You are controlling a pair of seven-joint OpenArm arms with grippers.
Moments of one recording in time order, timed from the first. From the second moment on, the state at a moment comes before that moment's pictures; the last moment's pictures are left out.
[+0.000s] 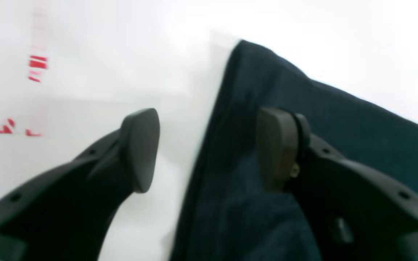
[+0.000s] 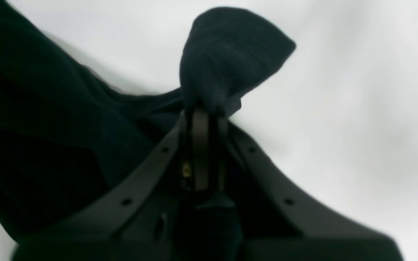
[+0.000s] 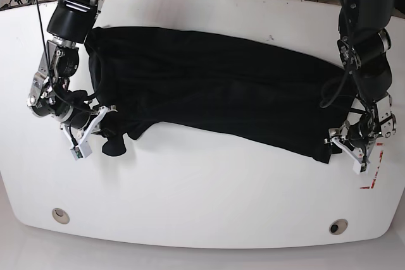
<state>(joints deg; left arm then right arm) -39.0 -20.9 -24.1 26.1 3.1 -34.1 28.3 14.3 15.3 21.5 79.8 33.7 41.0 -65.6</state>
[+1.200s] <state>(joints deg) -36.7 -16.5 -19.6 39.6 3.3 -36.2 40.6 15.7 17.1 21.6 83.3 34.4 41.0 -67.2</state>
